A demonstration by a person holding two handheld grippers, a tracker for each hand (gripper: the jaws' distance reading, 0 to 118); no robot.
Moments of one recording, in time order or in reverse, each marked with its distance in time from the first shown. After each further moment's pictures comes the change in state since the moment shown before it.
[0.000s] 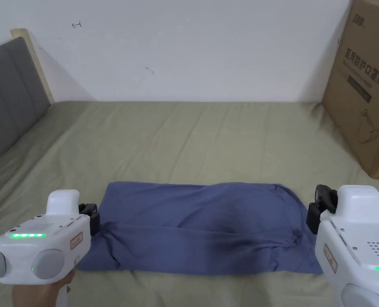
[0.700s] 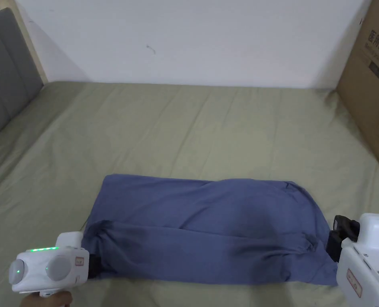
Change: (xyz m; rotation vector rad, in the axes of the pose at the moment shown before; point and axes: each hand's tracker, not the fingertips) left arm -0.043 -0.084 -0.140 -0.508 0.051 0.092; right arm 0.013 -0.044 -0.061 -0.221 -0.040 -0.025
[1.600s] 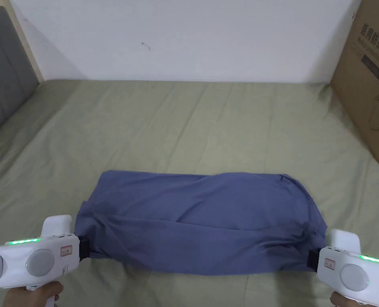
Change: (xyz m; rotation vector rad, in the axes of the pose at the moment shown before) left arm -0.002 0.003 0.058 0.152 -0.045 0.015; right arm 0.046 -0.080 -0.103 -0.455 0.023 -0.158
